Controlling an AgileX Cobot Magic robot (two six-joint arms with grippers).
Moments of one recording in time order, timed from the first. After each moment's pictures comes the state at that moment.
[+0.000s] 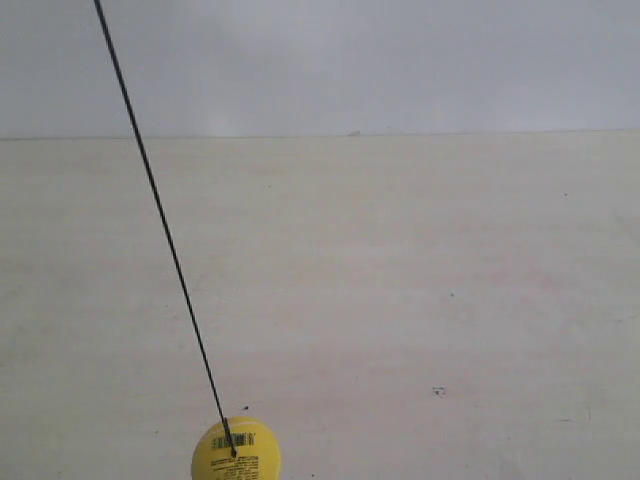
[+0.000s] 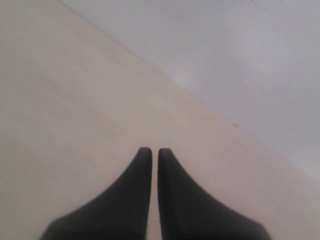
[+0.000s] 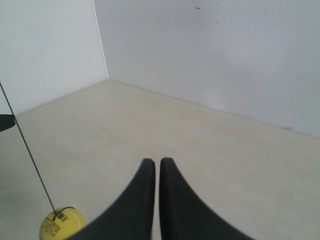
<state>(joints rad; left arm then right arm) 0.00 0.00 0.00 -0.07 0.31 -0.55 0.92 0.26 -0.40 -0.40 0.33 0.49</state>
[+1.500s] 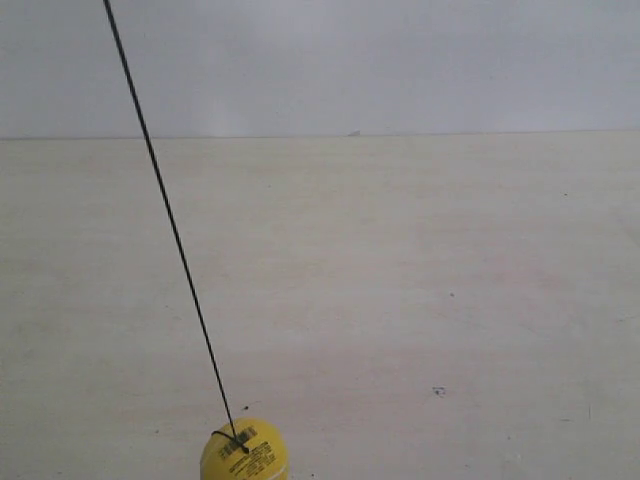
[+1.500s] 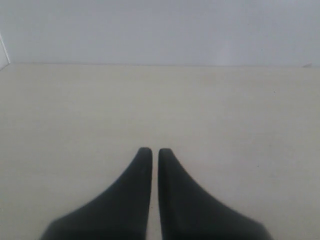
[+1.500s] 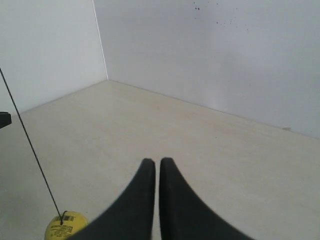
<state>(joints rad) 0.08 0.00 0.00 -0.03 0.31 0.06 0.92 0.26 -0.40 -0.40 0.33 0.49</state>
